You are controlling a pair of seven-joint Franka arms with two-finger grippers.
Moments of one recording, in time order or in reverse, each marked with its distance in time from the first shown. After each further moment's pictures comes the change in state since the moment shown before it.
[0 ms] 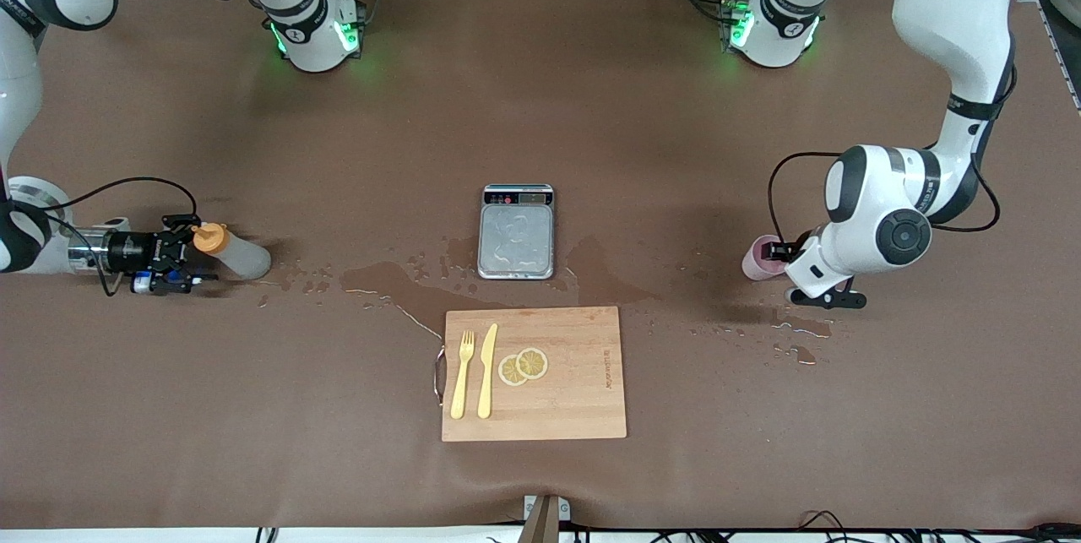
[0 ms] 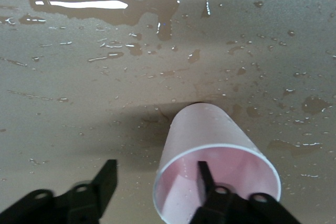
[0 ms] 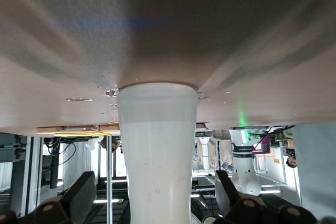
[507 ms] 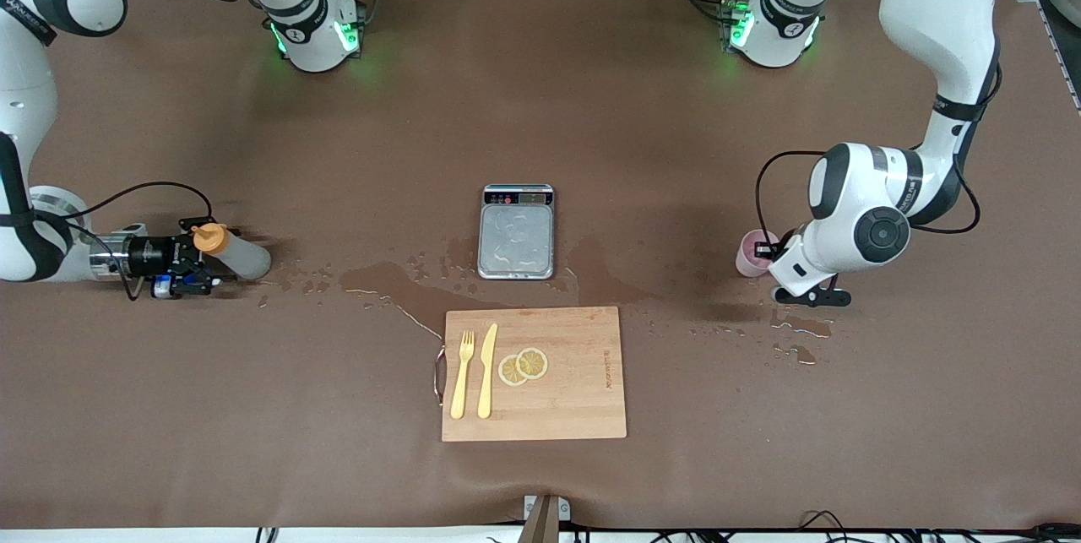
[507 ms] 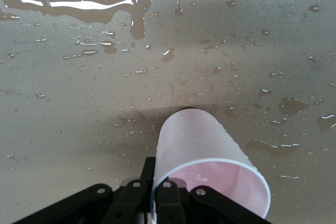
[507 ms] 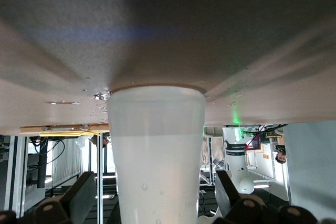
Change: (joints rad) left arm -0.035 0.000 -0.002 0.001 0.000 0.000 -0.054; right arm 0.040 0.020 0.002 -0.006 0.011 0.000 -0.019
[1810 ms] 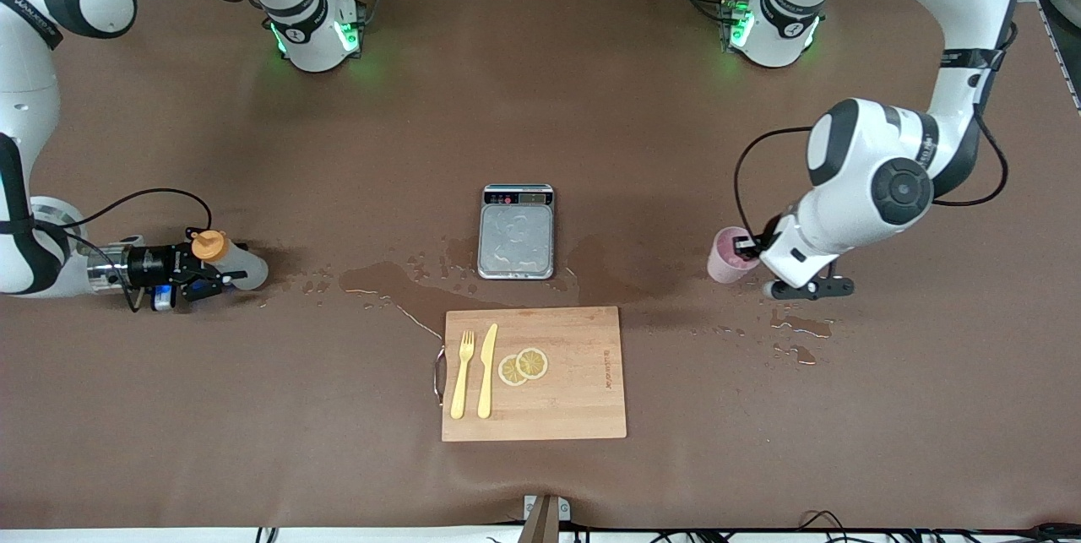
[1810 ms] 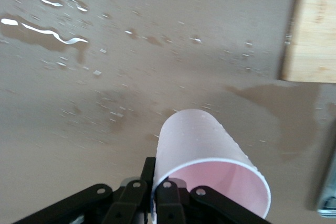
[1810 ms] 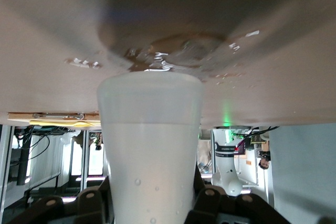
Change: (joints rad) left arm -0.004 -0.135 -0.142 0.112 -0.101 -0.102 -0.231; right arm 0.073 -0.015 -0.001 0.087 -0.009 -0.036 0.042
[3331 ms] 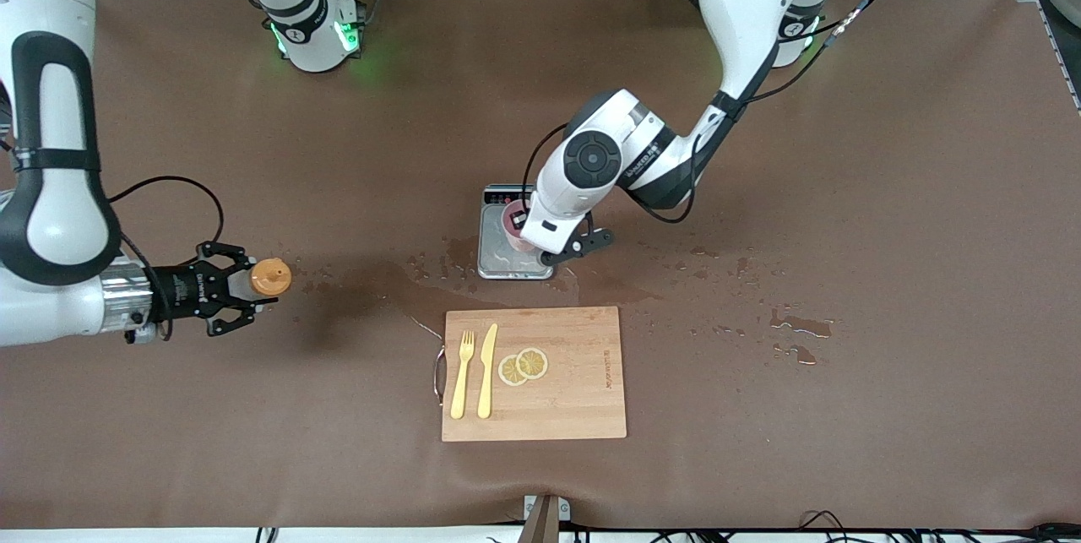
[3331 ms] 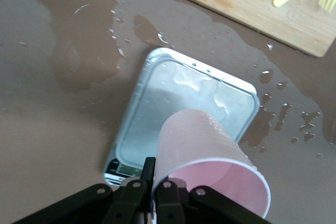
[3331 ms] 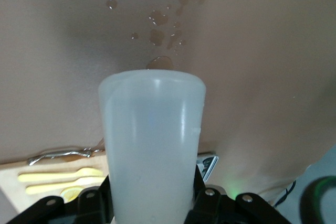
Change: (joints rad) left arm -0.434 0.386 -0.090 0.409 -0.001 0.083 -0.749; right arm 0.420 -0.291 0.002 0.139 -0.388 0.161 0.767
